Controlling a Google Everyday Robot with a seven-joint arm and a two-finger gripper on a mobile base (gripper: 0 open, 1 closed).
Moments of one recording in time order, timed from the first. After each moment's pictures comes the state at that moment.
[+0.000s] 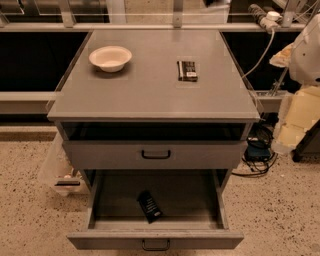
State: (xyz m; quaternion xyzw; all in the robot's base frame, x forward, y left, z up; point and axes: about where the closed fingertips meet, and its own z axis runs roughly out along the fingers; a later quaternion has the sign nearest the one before) arm 0.438 -0.217 0.976 -0.60 0.78 -0.03 0.16
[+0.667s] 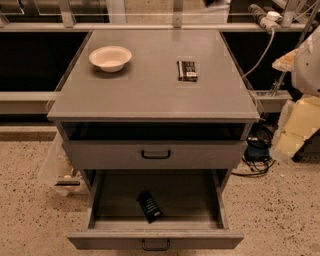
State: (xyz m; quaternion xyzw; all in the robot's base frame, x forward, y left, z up) arm 0.433 -0.214 0.970 -0.60 0.78 -0.04 0.18
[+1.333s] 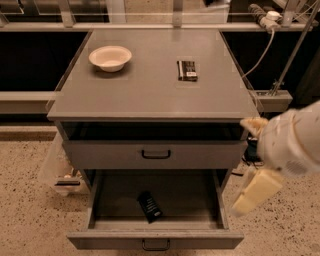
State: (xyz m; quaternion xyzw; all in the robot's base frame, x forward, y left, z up) arm 0.392 -0.167 0.872 -0.57 0.78 0.07 0.26
